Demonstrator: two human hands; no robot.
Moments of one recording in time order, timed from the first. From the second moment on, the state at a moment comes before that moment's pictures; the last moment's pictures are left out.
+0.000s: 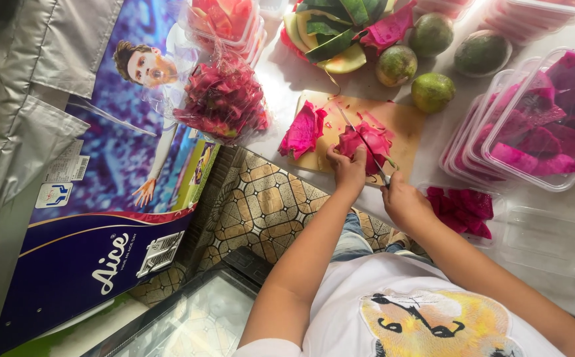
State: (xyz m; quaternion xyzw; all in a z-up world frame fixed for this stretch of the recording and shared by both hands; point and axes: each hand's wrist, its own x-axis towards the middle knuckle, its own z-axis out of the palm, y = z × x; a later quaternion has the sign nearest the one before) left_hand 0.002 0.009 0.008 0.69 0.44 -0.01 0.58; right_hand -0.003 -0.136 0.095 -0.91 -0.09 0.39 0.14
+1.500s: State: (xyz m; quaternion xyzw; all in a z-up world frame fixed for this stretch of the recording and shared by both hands) left_hand -0.065 0.037 -0.011 0.53 0.46 0.07 0.71; right_hand -0.030 -0.133 0.042 -0.92 -0.03 0.35 0.20
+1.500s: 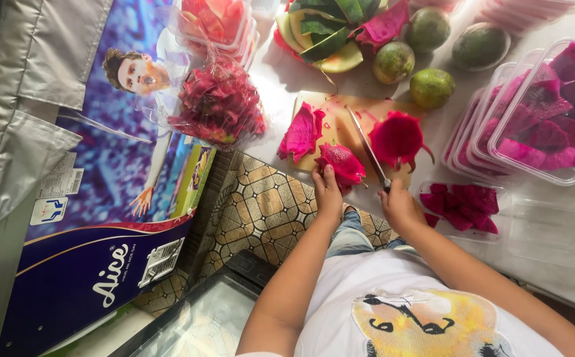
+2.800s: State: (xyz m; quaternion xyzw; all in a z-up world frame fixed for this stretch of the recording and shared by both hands) left_hand -0.042 0.015 0.022 0.42 0.46 -0.05 0.78; right_hand -0.045 -0.193 0.114 -0.91 -0.11 0.38 0.12
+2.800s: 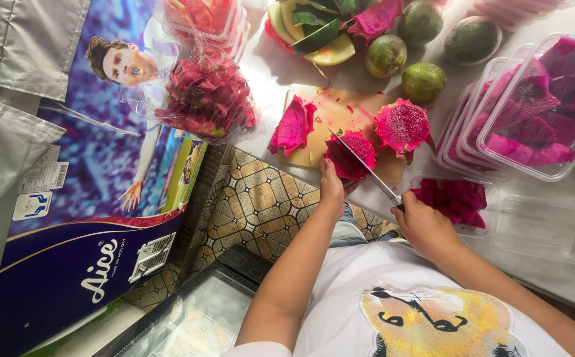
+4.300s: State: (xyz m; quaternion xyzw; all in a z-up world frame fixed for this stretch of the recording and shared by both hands) left_hand -0.053 0.033 0.026 0.57 0.44 0.05 0.69; right_hand 0.007 -0.109 0.042 -0.91 -0.02 0.37 0.21
